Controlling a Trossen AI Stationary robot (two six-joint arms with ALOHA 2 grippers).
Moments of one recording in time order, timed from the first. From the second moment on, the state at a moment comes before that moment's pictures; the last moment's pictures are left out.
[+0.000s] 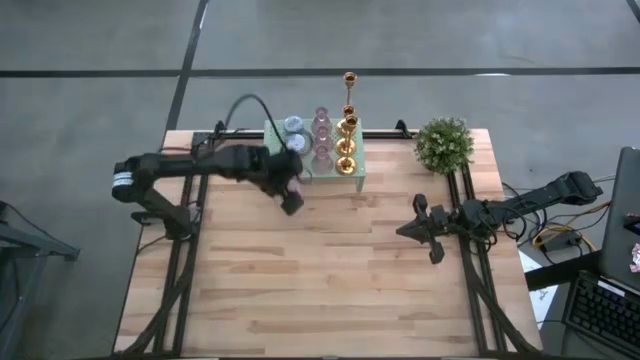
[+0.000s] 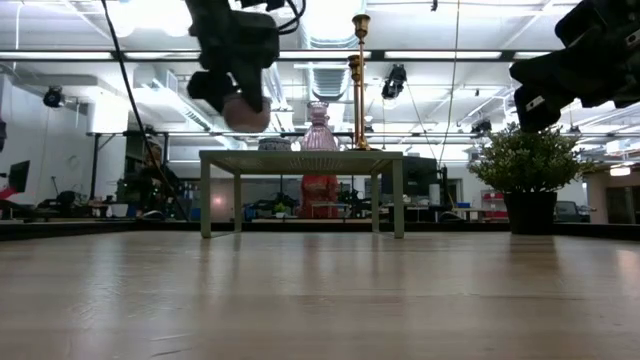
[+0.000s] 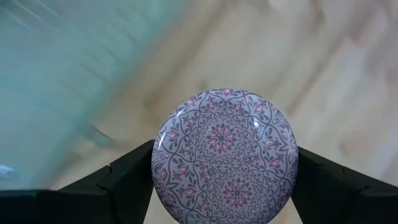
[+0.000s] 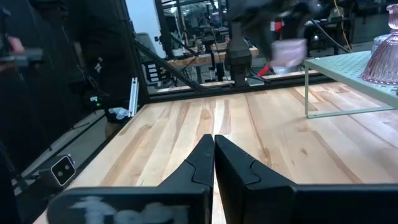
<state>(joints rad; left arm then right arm) 0.17 1.49 1.35 -0.98 -0.03 -0.50 0.25 0.49 0.01 0.48 0.10 0.20</state>
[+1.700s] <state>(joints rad) 0.43 1.63 1.60 -0.96 -0.05 -0.40 0.25 0.49 0.01 0.47 0.11 0.21</state>
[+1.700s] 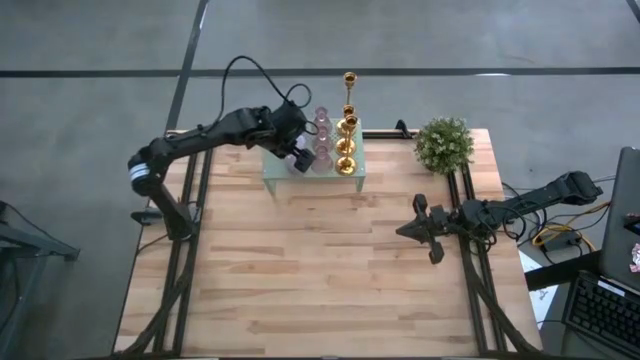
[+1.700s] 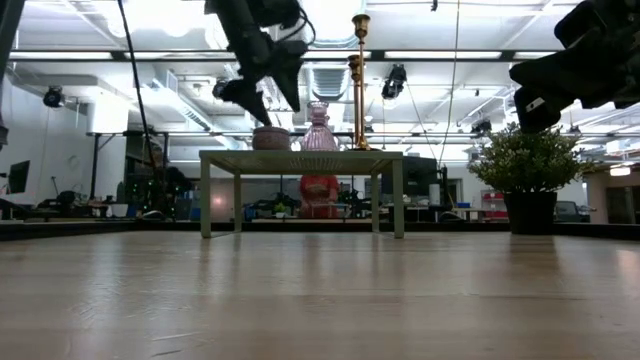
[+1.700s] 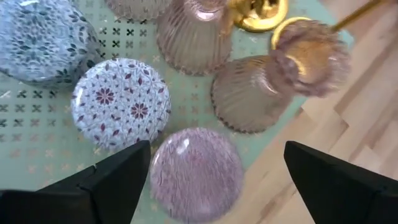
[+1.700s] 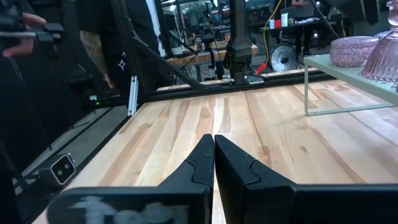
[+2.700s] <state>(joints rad) -0.02 0.97 1.03 -0.53 -0.07 -0.36 0.25 0.49 0.01 0.50 0.11 0.24</state>
